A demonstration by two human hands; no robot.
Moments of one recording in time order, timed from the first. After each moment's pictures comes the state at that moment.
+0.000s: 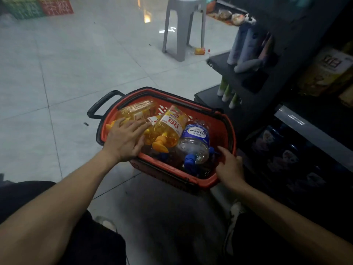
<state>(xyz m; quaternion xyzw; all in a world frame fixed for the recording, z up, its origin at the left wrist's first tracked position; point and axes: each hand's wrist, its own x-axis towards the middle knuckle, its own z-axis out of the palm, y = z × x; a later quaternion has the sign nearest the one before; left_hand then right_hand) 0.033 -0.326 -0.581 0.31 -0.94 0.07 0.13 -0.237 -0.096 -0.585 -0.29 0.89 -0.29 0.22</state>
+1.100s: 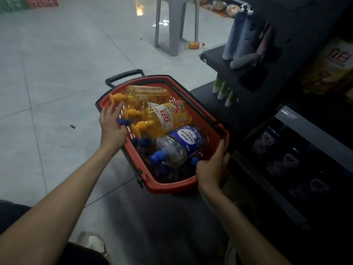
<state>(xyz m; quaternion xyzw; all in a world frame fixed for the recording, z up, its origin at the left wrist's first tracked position) -0.021 -0.386 -0.616 0.51 -0.76 -0.23 0.34 -0.209 -0.145 -0.597 -0.17 0.88 -0.42 0.16</state>
